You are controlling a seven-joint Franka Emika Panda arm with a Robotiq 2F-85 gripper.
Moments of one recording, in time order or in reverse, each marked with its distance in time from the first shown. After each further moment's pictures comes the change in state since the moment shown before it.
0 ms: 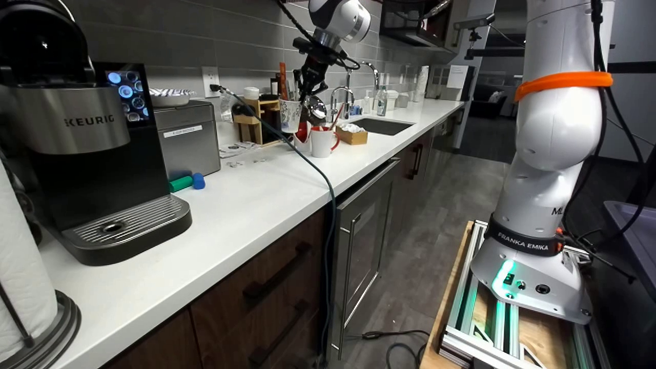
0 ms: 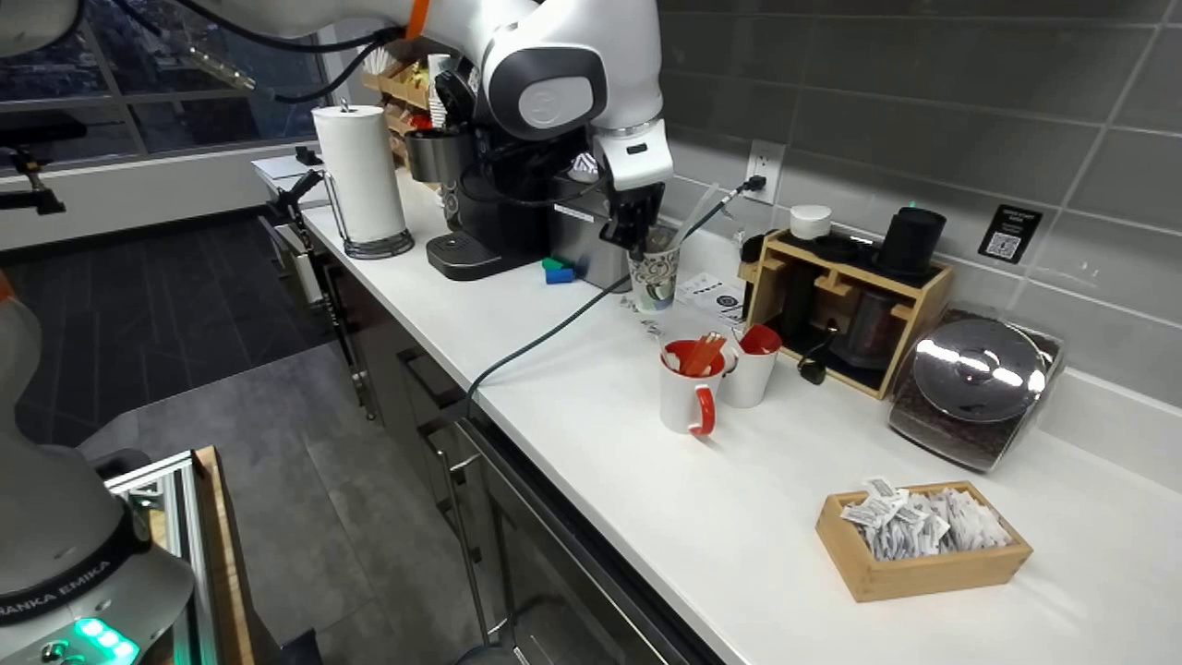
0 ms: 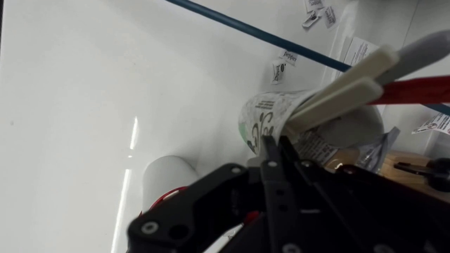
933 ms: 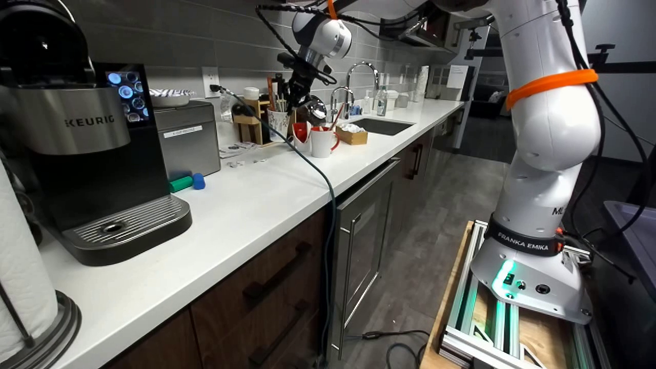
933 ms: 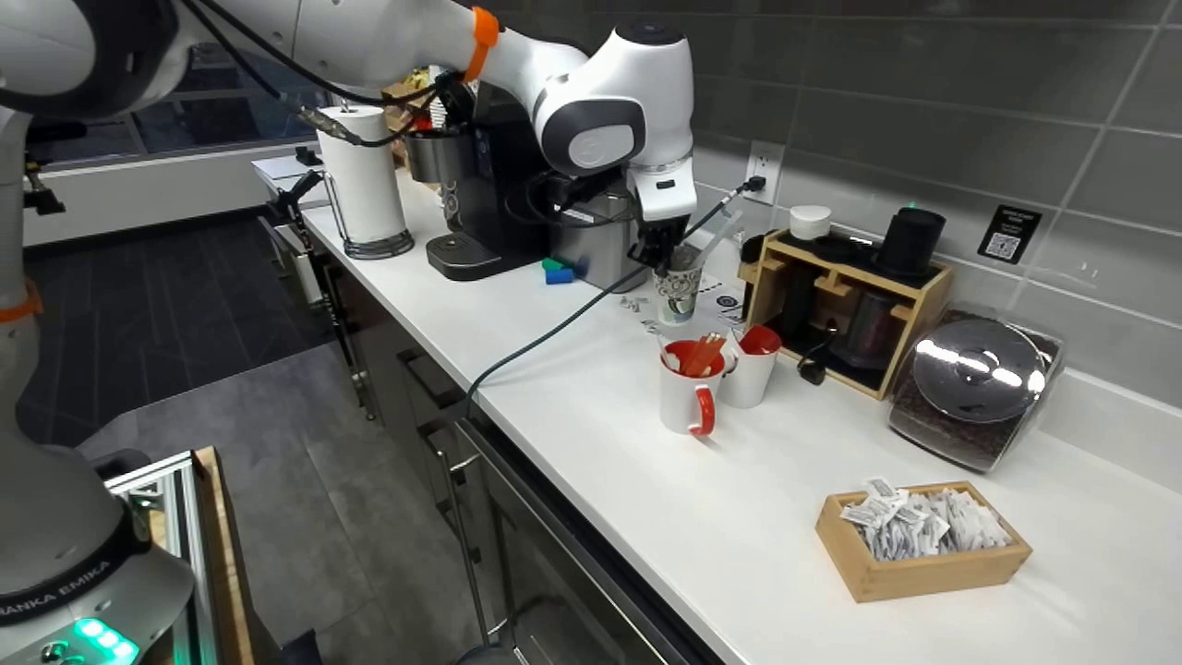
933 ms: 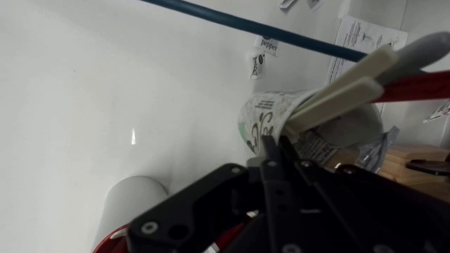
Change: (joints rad) arm 0.016 0.211 -0.005 0.189 0.041 0.026 0.093
